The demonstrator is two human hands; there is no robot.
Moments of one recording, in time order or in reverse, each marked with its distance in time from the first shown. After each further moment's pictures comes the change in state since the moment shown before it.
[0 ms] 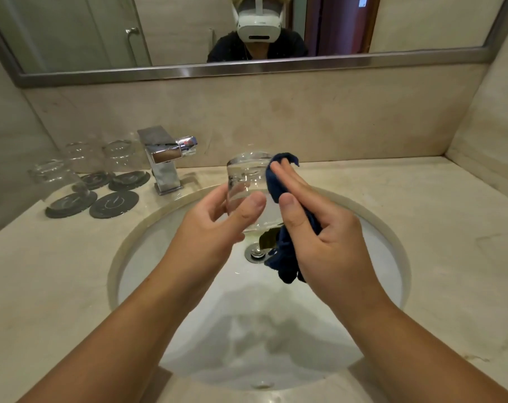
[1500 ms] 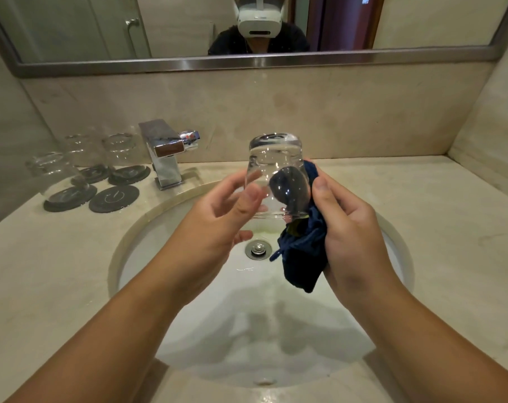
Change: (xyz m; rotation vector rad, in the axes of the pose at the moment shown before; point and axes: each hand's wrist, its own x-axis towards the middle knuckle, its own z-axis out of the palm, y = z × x) left_hand 0.002 0.003 -0.007 -0.093 -0.092 -0.017; right_hand 0.013 0.009 -0.003 0.278 0.124 0.276
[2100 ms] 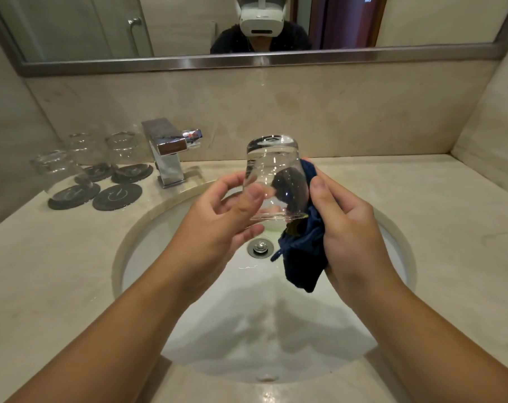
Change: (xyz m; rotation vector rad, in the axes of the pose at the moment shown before) left_hand 0.001 -0.007 0.002 -0.105 0.059 -0.014; right_hand -0.002 0.000 0.000 -0.076 -0.045 -0.020
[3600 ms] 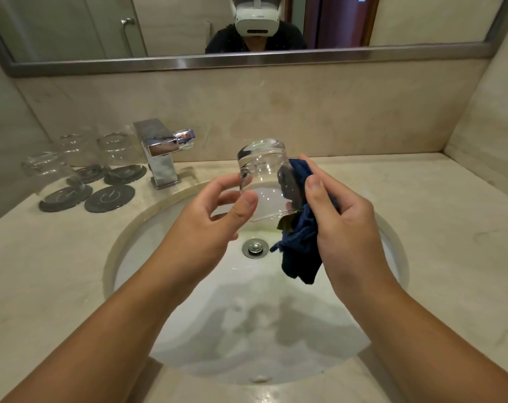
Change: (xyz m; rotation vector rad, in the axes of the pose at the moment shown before) left_hand 0.001 0.000 -0.002 0.218 0.006 0.027; right_hand 0.000 -0.001 -0.004 -0.073 0.073 -0.058
